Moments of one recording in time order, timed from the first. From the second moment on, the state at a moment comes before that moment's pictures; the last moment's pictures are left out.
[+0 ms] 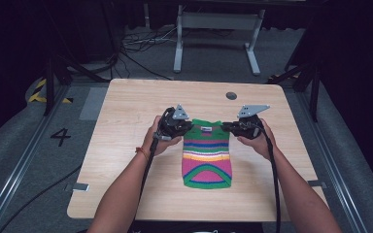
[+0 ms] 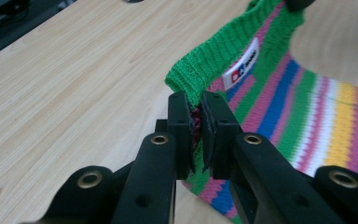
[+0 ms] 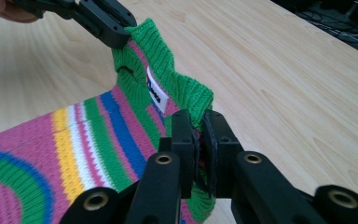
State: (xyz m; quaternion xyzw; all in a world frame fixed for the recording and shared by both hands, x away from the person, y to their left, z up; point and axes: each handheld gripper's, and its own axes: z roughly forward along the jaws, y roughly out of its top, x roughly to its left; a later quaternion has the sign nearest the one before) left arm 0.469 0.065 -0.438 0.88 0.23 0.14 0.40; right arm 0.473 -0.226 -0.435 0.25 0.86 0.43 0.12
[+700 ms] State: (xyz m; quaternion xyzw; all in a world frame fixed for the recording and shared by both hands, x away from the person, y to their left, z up) left arm 0.398 0.071 -0.450 0.91 0.15 0.13 0.35; right arm 0.408 -0.228 -0.446 0.17 0.89 0.41 0.08
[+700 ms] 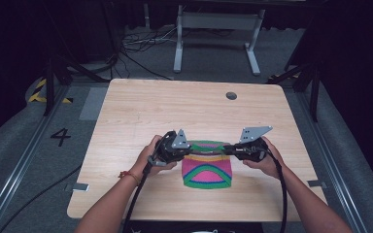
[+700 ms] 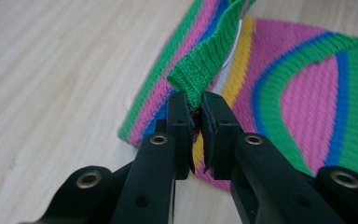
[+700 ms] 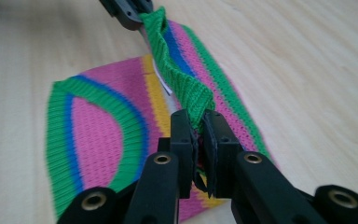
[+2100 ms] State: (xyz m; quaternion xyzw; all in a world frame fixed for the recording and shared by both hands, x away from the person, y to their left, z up) left arm 0.349 0.056 -0.466 0.94 0.08 0.12 0.31; right arm 0.361 -0.234 -0.457 0.14 0.91 0.40 0.06
